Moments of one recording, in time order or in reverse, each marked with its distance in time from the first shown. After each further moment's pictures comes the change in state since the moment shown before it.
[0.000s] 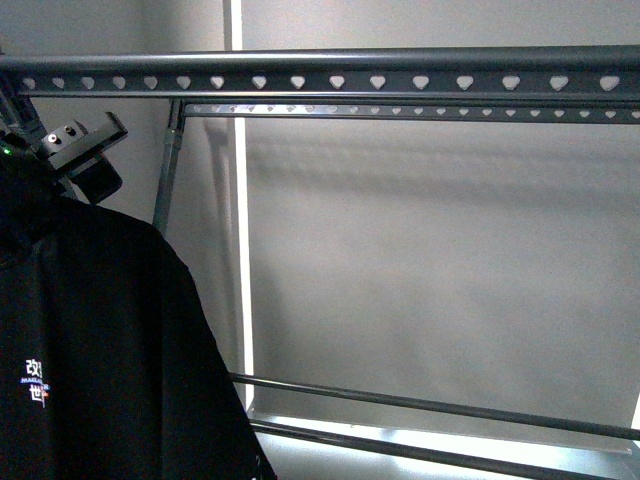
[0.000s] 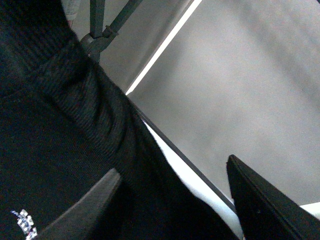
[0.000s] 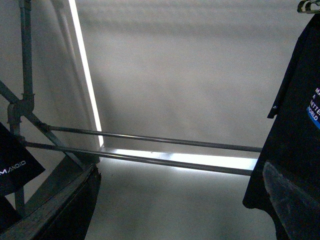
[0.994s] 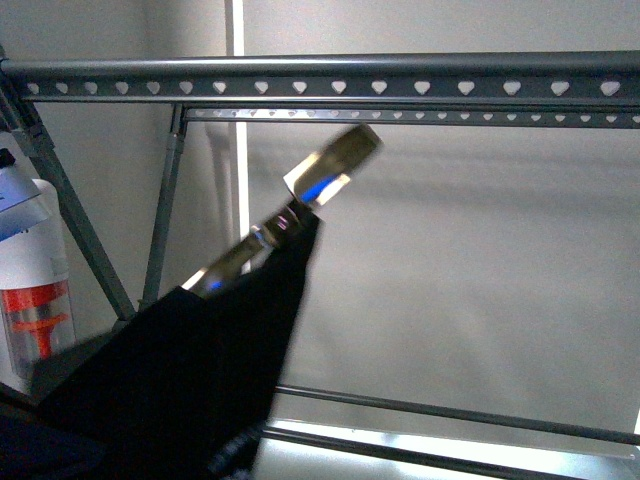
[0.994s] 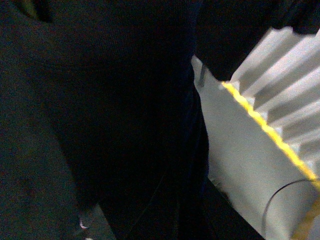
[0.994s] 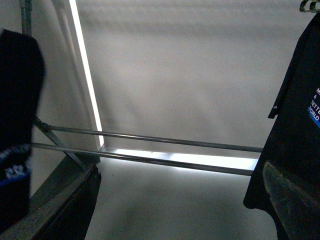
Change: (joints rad) left arm 0.053 -0.405 -0.330 -0.587 0.970 1.131; right arm 0.000 0.000 0.000 0.000 0.000 0.000
